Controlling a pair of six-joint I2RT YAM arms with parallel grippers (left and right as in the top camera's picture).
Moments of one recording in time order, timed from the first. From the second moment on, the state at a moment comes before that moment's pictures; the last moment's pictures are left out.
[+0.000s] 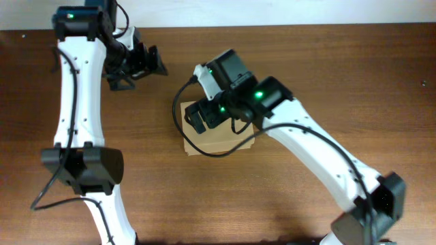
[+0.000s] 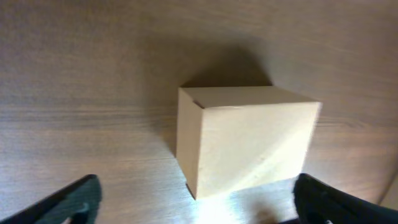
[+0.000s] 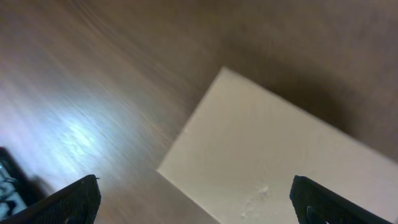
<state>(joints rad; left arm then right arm) -0.01 2.14 2.43 -1.68 0.36 -0.23 0.65 1.77 1.70 -0.89 -0.24 0.10</state>
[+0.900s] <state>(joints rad) -0.02 1.31 2.36 -1.69 0.39 -0.07 0.54 1.11 1.72 -1.35 -0.19 -0.20</state>
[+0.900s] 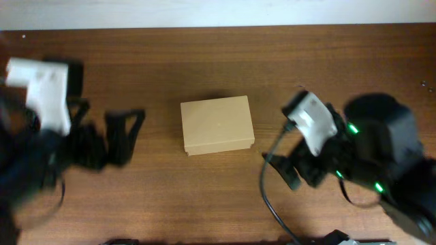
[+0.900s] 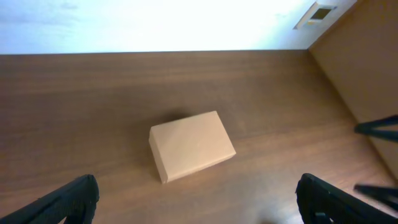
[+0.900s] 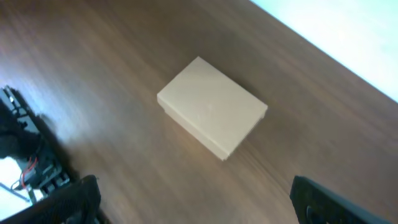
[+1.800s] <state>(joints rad) -0.02 0.25 1.21 -1.39 0.33 -0.07 0.54 0.23 1.04 -1.20 -0.17 -0.19</state>
